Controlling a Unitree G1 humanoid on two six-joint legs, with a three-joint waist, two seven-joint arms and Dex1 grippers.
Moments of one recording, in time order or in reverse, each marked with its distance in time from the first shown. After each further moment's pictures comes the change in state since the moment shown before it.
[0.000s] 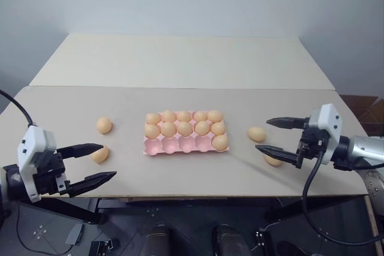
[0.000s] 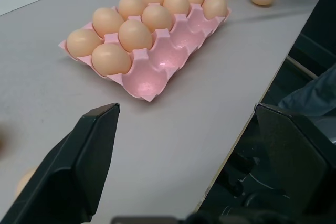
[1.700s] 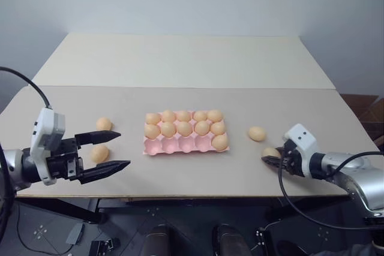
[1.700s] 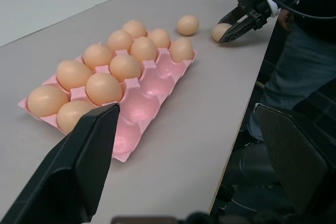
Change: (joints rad) left arm -0.213 0.022 -0.121 0.034 -0.097 0.053 -0.007; right arm -0.007 0.005 0.180 -0.002 -0.156 0.435 -0.348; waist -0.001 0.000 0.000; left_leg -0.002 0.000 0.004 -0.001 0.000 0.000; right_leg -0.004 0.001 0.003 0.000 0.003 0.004
